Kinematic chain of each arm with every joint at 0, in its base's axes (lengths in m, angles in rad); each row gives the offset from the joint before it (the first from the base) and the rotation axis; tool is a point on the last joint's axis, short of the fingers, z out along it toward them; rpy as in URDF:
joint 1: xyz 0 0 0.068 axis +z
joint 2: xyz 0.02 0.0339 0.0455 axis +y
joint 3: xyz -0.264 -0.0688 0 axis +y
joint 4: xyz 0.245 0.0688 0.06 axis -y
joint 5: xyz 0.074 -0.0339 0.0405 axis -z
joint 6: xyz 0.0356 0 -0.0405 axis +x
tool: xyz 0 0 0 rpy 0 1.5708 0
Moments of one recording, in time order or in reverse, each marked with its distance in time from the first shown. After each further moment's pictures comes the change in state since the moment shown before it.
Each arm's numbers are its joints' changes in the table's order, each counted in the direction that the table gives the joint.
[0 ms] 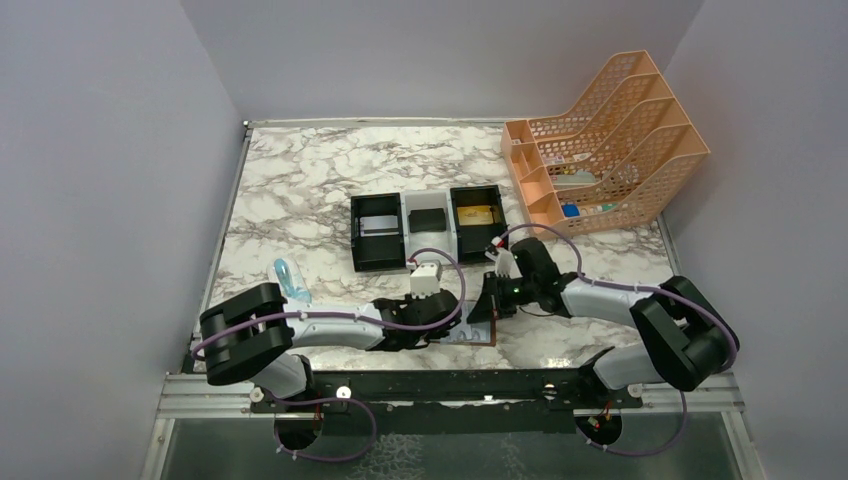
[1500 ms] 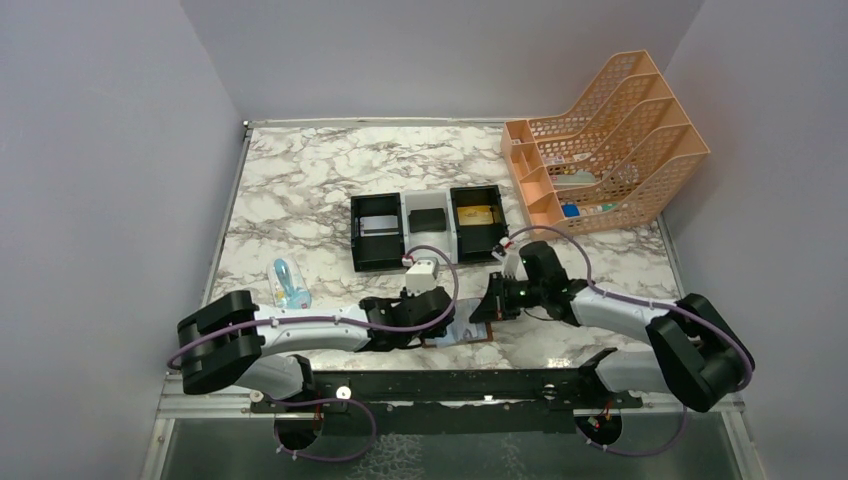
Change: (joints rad) left arm -0.005 -0.111 0.011 -0.083 0.001 0.038; right arm -0.008 -0.148 0.058 0.002 0.023 0.045
